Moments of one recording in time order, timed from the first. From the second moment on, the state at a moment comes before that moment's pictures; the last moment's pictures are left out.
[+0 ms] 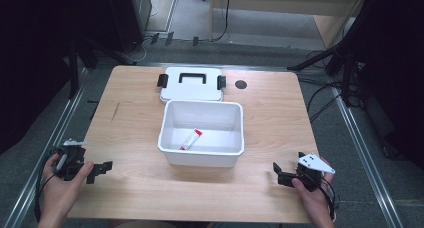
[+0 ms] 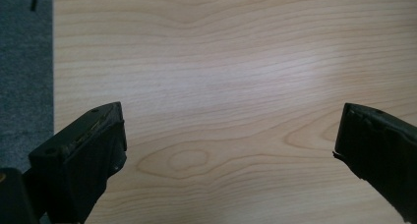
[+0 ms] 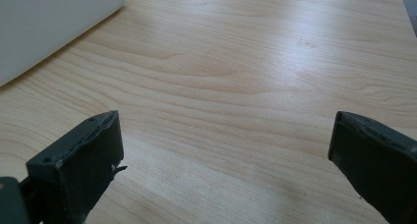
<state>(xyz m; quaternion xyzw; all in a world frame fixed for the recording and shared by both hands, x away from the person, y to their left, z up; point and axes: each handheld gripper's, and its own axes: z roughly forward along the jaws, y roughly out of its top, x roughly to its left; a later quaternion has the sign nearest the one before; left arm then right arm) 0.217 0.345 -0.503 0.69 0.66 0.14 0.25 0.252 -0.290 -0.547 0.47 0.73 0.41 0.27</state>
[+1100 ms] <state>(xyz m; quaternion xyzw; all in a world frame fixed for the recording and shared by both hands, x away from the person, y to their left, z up) 0.144 0.398 -0.555 0.59 0.64 0.31 0.39 0.252 -0.294 -0.546 0.47 0.72 0.43 0.27</state>
